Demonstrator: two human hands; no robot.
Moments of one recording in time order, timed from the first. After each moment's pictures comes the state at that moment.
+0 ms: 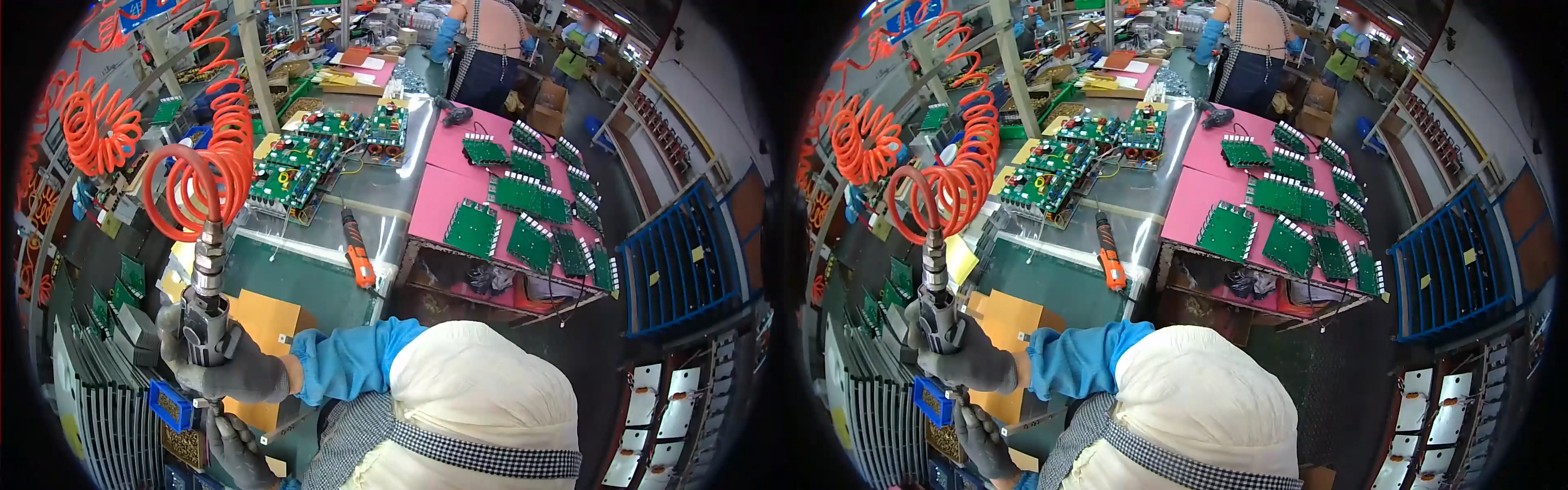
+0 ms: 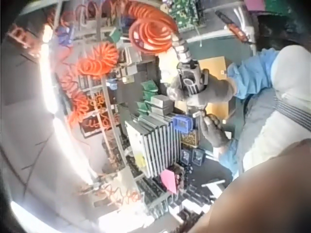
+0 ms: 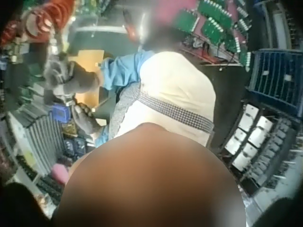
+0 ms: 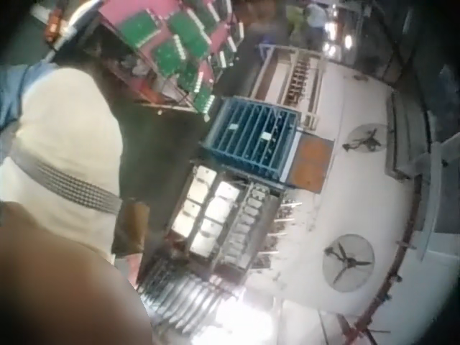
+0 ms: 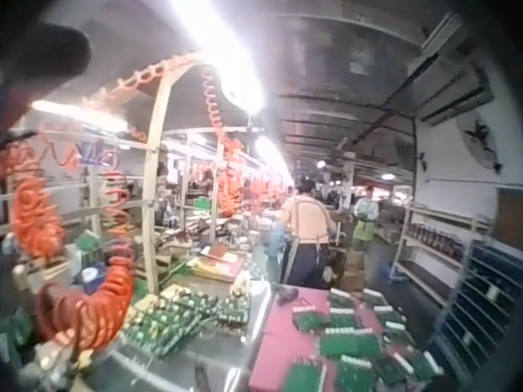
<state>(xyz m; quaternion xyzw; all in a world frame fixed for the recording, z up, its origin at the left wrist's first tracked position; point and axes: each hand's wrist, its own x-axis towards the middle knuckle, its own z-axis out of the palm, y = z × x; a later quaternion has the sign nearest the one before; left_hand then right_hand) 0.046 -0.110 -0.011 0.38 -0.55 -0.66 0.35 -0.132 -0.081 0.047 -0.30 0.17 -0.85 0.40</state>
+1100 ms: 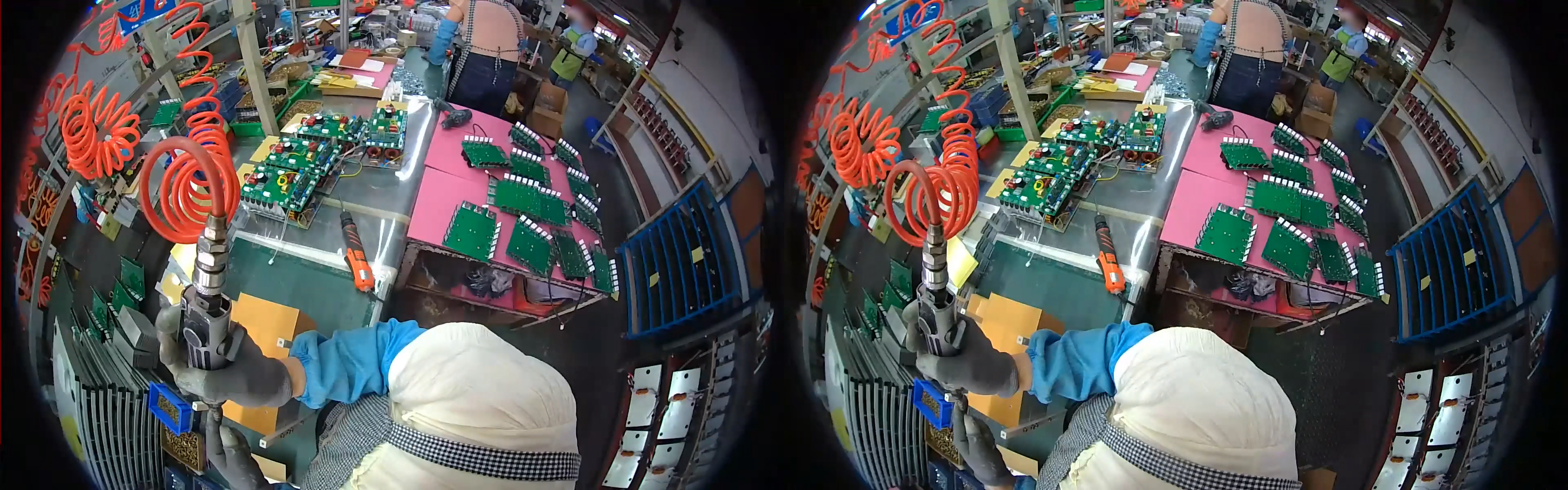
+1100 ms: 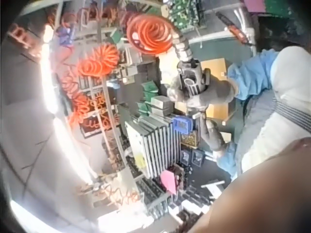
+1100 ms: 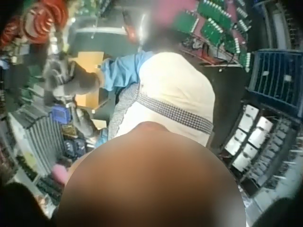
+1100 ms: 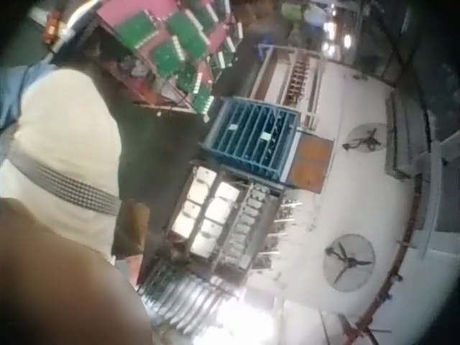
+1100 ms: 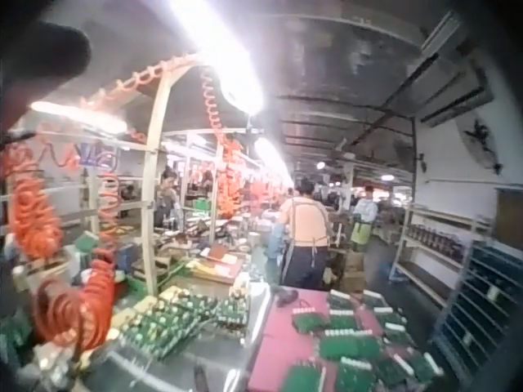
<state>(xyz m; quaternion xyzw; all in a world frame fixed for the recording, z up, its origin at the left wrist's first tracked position) 0.066 -0.118 -0.005 0.32 -0.71 -0.54 0.31 -0.131 -0.080 0.045 -0.28 0.07 -0.85 0.44</state>
